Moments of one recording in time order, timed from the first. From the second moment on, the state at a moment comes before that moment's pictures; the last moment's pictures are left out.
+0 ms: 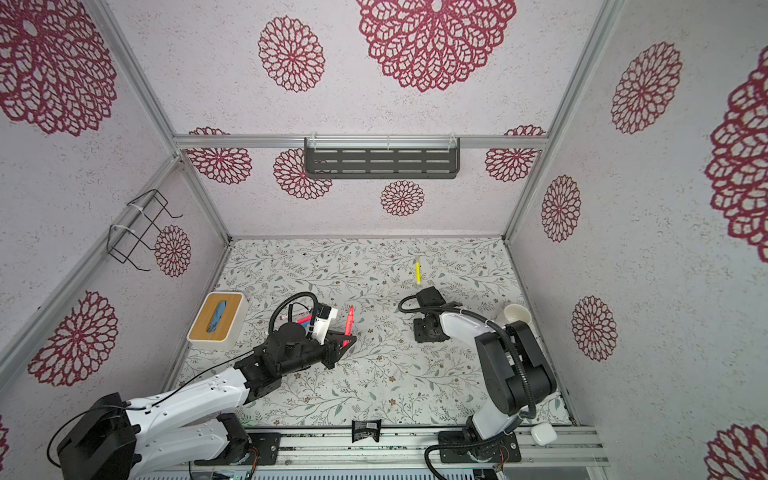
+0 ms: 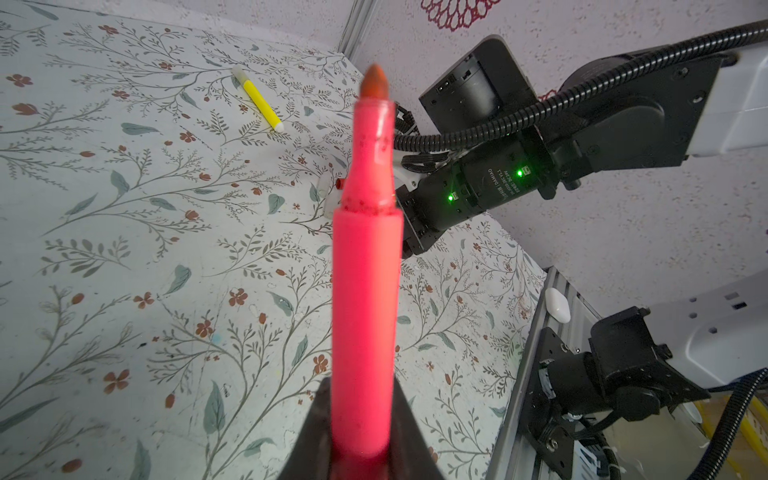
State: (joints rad) left arm -0.82 1.13 0.49 0.27 0.16 -0.45; right arm 0.40 1.62 0.89 -0.50 0.06 0.31
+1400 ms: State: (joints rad) left arm -0.81 1.05 0.45 0.24 0.10 -0.45; right arm 0.50 1.62 0.85 -0.40 0.00 0.35
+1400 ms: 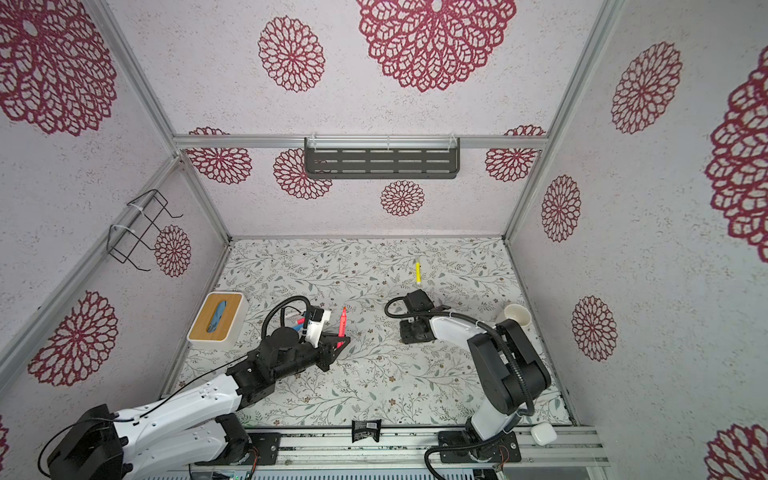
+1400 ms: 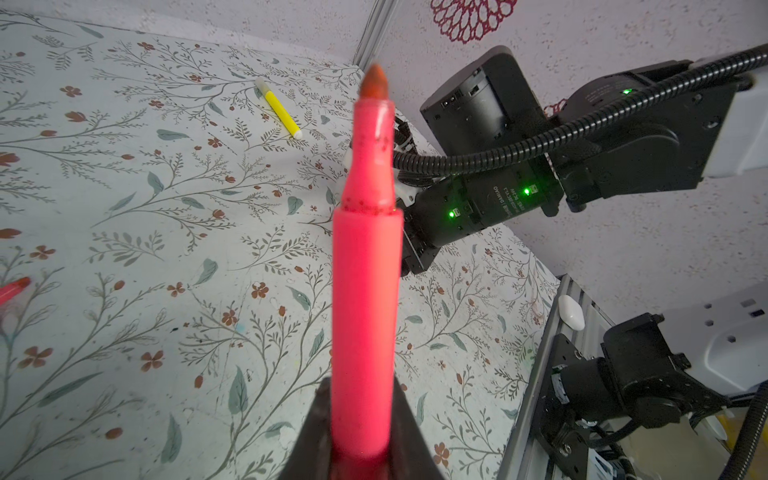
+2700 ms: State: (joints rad) left arm -0.79 1.03 0.44 0.21 0.09 -0.43; right arm 0.40 1.53 0.92 -0.59 0.06 0.39
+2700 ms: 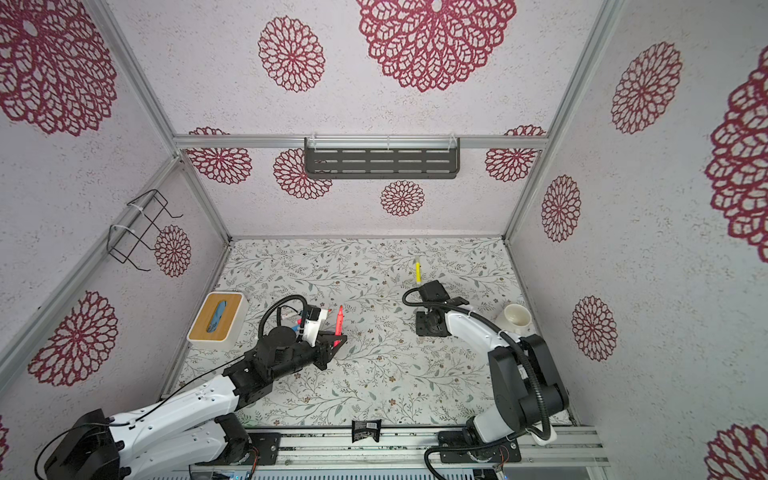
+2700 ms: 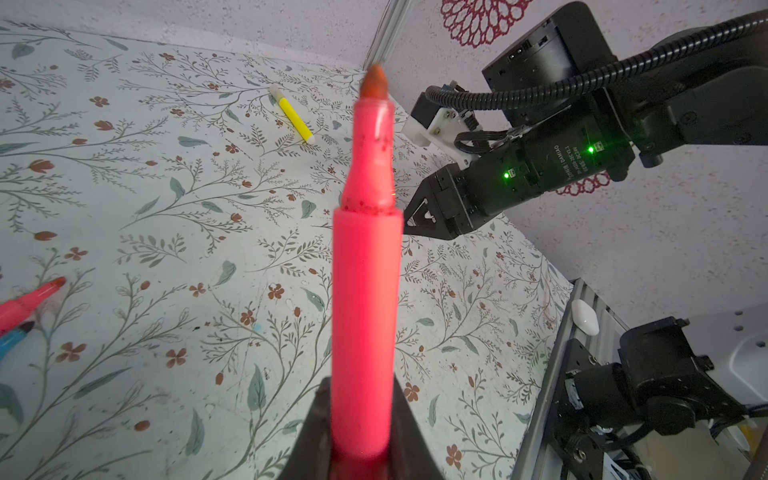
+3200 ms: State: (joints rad) left arm -0.77 1.03 0.44 0.22 0.10 -0.43; right arm 0.41 1.66 0.97 -0.56 0.00 0.35
